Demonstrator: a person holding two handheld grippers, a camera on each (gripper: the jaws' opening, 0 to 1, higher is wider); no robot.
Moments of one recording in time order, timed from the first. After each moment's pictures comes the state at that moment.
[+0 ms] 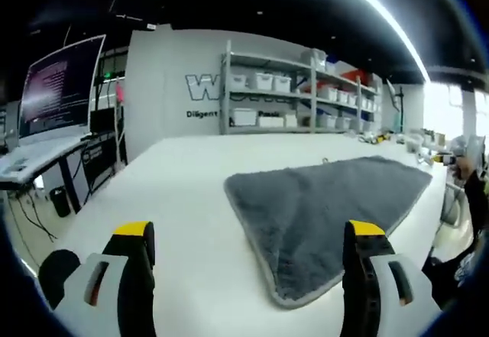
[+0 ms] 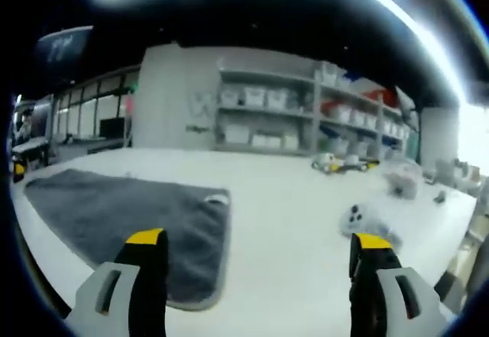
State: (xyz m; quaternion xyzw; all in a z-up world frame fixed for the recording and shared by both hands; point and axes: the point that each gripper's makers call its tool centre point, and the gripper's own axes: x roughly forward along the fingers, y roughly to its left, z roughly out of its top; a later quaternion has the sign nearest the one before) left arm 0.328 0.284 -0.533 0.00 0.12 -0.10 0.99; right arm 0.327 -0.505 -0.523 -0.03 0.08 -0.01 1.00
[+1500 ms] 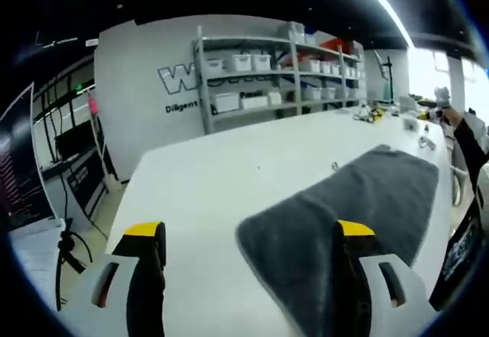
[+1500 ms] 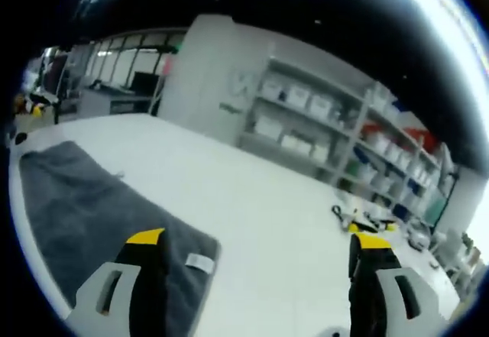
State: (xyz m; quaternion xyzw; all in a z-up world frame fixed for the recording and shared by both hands) left arm 0.451 0.269 -0.460 0.09 0.19 -0.17 0.96; right arm 0.484 -0.487 -0.413 -0.19 0.14 0.08 0.97
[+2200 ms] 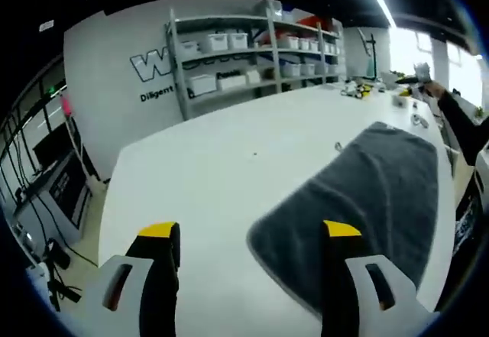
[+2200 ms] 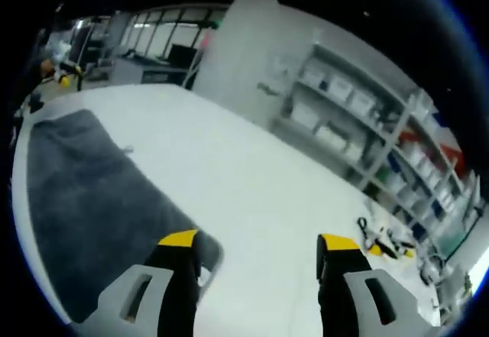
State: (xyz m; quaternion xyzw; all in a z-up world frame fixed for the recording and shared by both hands) left arm 0.521 0.273 -0.484 0.12 0.24 -0.23 0.93; right arm 0.558 -0.461 -0.435 -0.26 0.19 0.17 0.93
